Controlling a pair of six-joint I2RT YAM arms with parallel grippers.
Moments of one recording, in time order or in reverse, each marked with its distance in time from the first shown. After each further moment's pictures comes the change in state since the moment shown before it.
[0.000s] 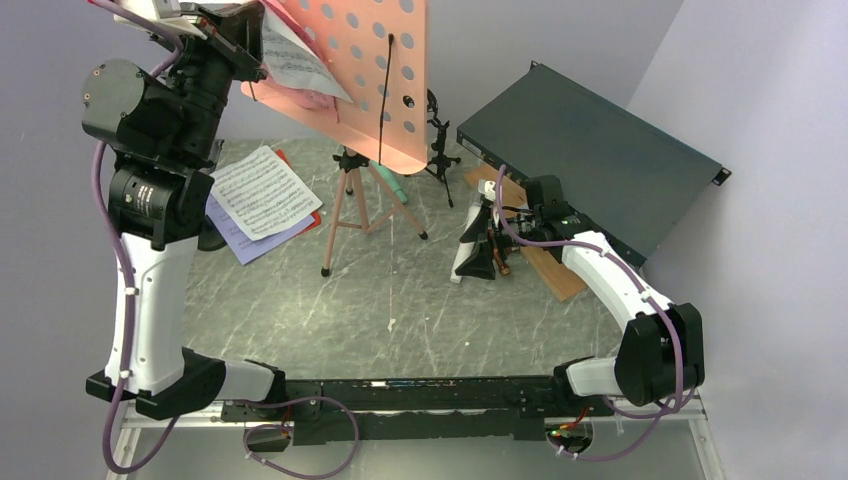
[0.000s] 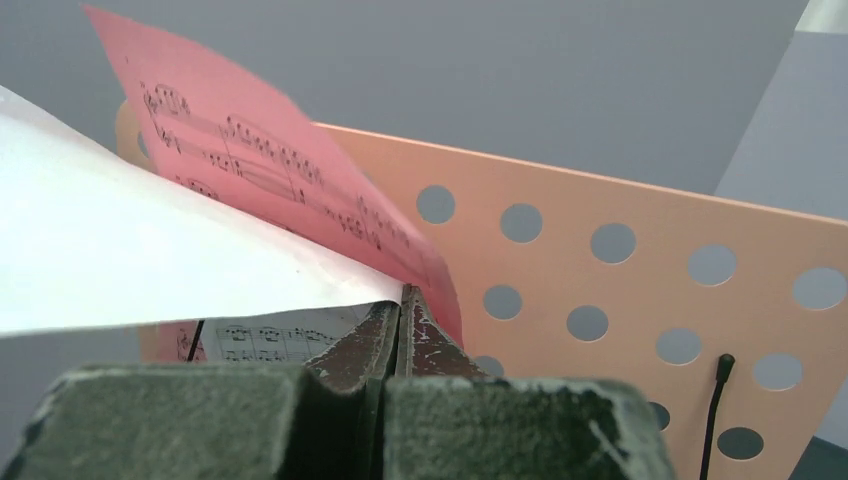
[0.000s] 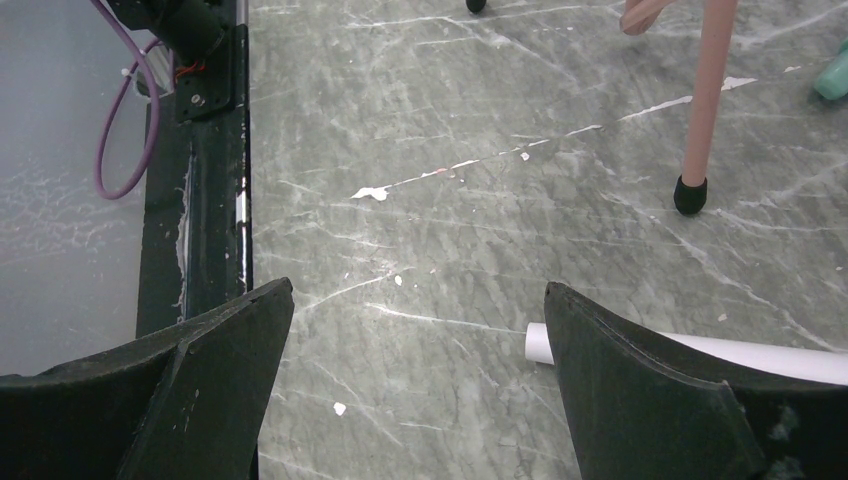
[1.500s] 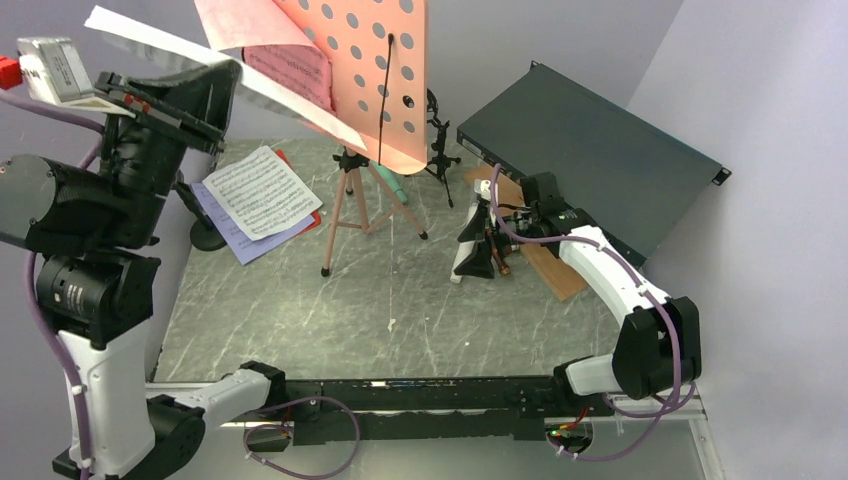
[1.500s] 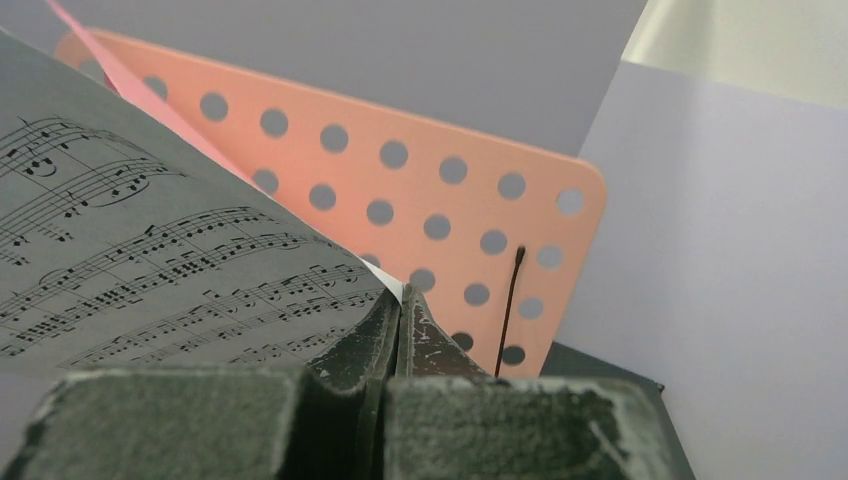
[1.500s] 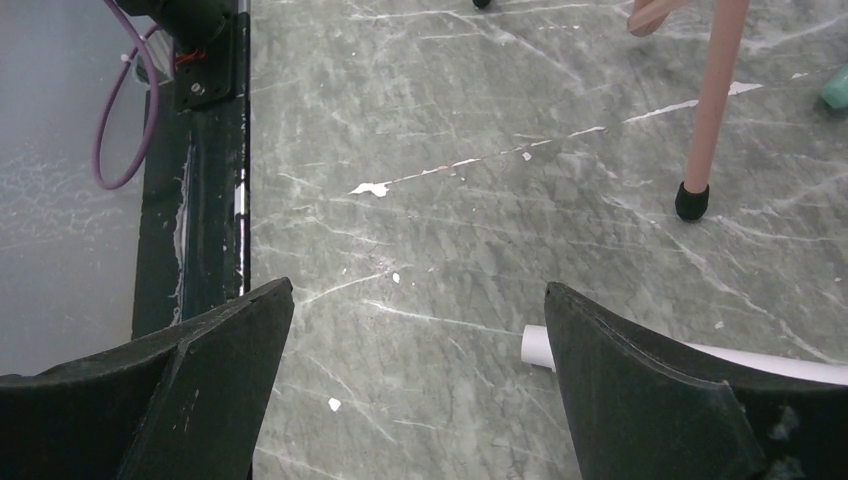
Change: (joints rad) left arm 0.000 -0.250 -0.117 -0.069 0.126 -0.188; right arm 0.008 0.028 0.035 -0.045 0.001 -0.046
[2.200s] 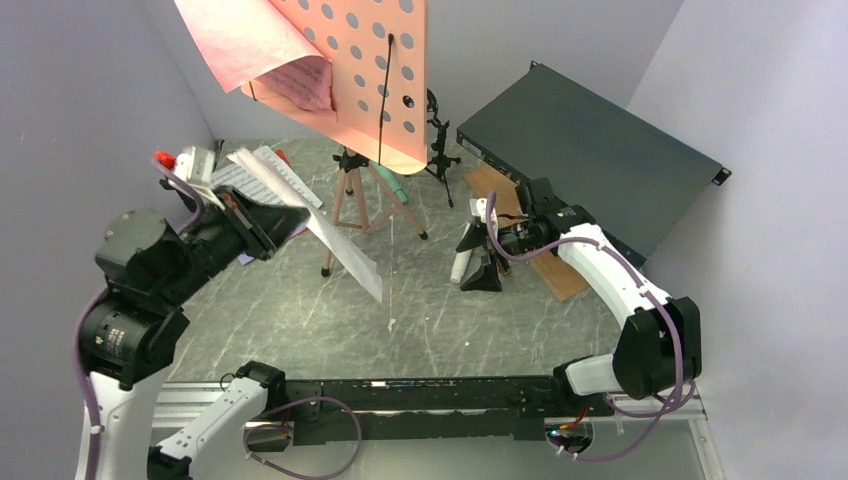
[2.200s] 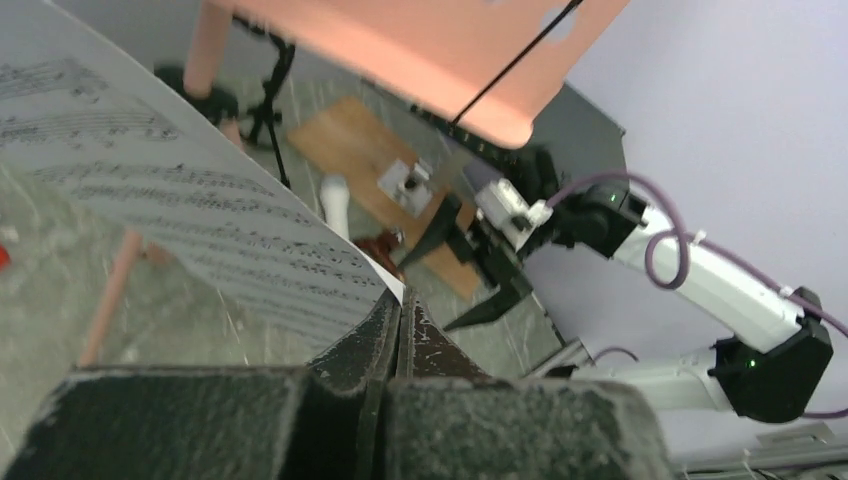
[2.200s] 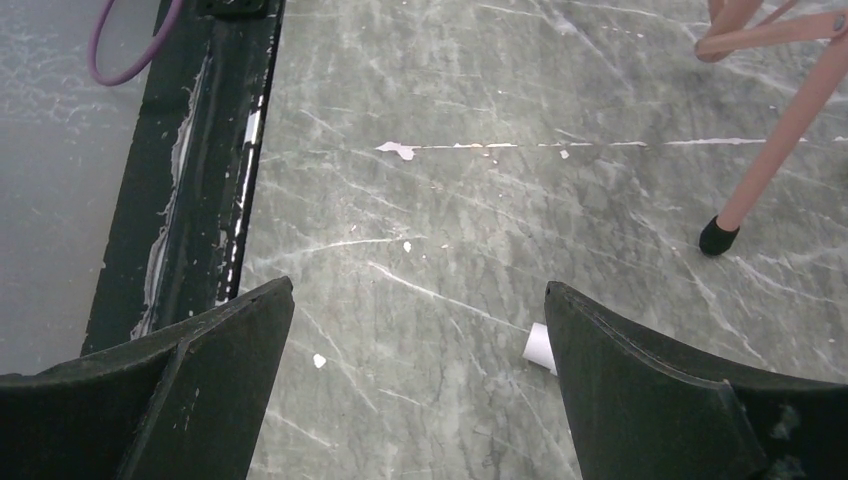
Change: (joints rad) left arm 0.000 -0.294 -0.482 -0.354 0.224 -0.169; right arm 0.021 0.007 0.043 -0.261 -0.032 -0.391
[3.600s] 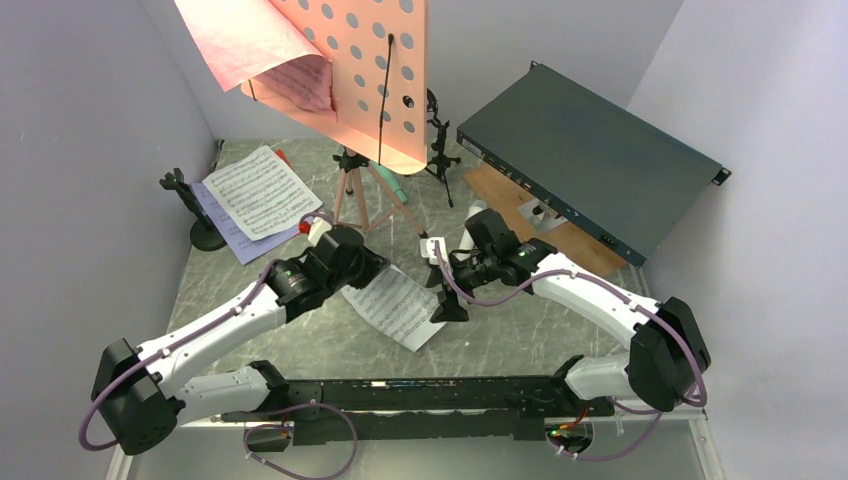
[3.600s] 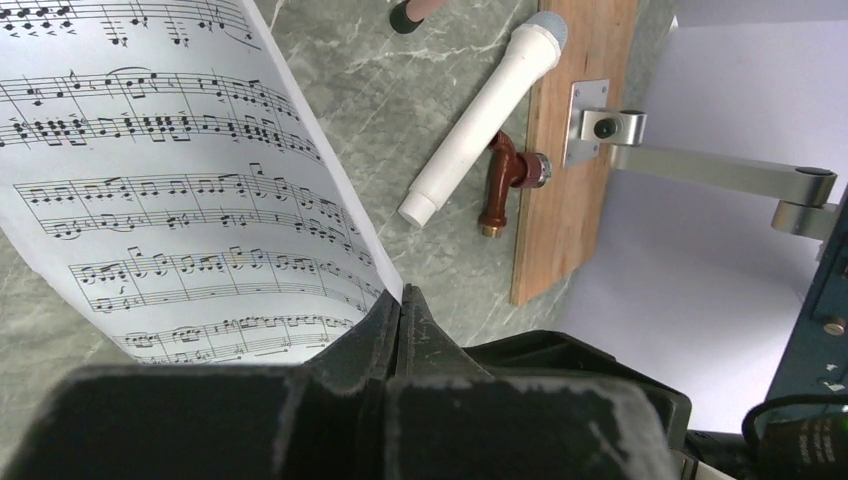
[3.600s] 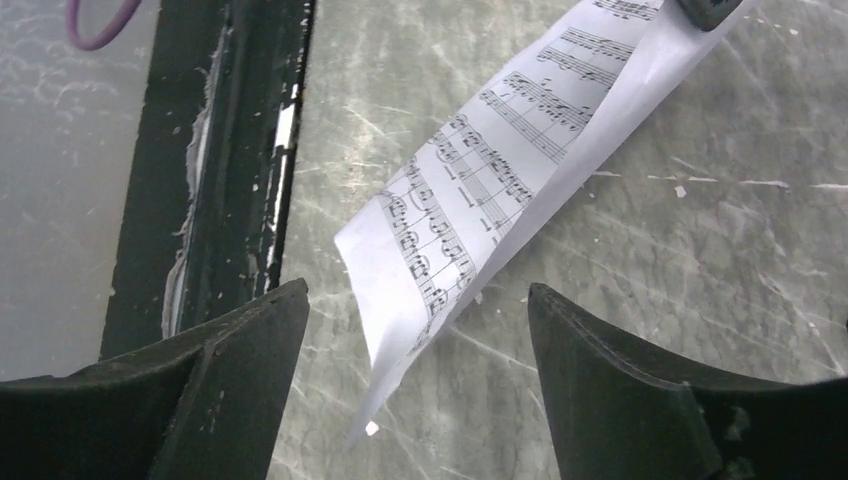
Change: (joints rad) left arm -0.439 0.265 -0.725 0.354 -0.532 -0.827; right arm 0.375 -0.061 -0.158 0.288 0.251 0.290
